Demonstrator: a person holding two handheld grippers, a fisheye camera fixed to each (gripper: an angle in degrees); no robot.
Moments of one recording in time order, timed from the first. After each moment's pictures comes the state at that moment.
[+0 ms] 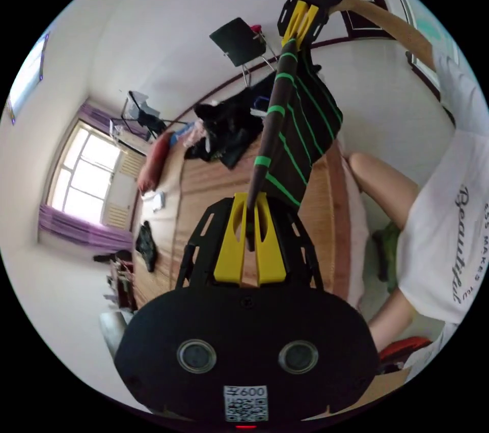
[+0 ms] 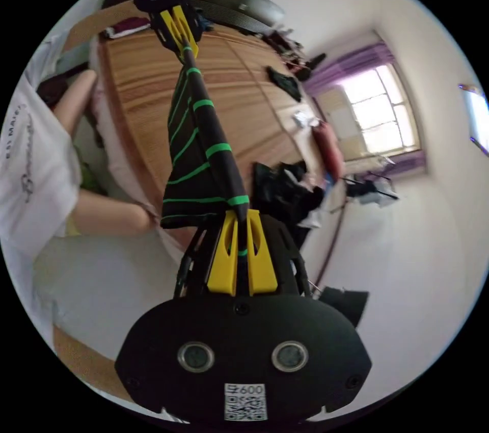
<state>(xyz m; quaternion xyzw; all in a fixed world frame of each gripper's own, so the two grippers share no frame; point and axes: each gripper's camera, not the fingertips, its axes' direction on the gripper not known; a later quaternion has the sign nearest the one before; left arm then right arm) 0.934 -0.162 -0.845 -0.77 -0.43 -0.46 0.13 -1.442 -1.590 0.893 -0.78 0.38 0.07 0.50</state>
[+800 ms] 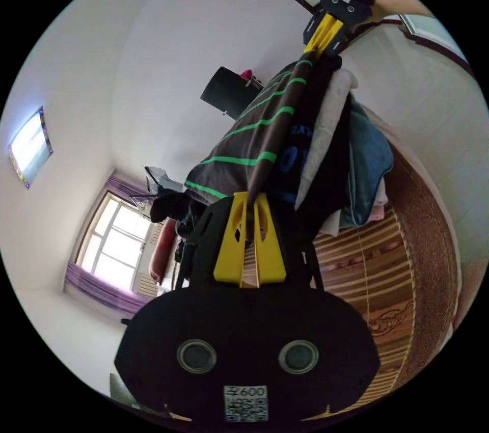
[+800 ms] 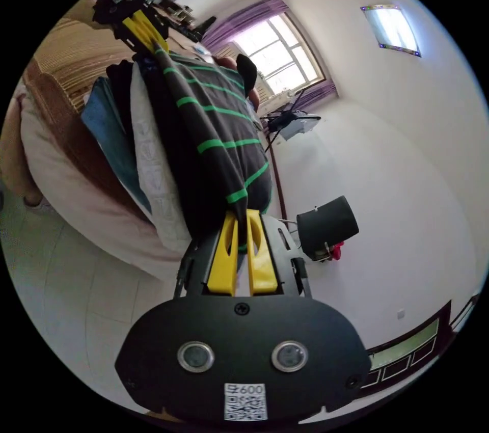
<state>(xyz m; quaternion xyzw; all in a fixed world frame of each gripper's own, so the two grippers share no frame) 1.178 0.626 -1.095 -0.81 -0.46 -0.27 0.24 -1.629 -1.495 0.541 -0.71 0.61 0.03 0.36</state>
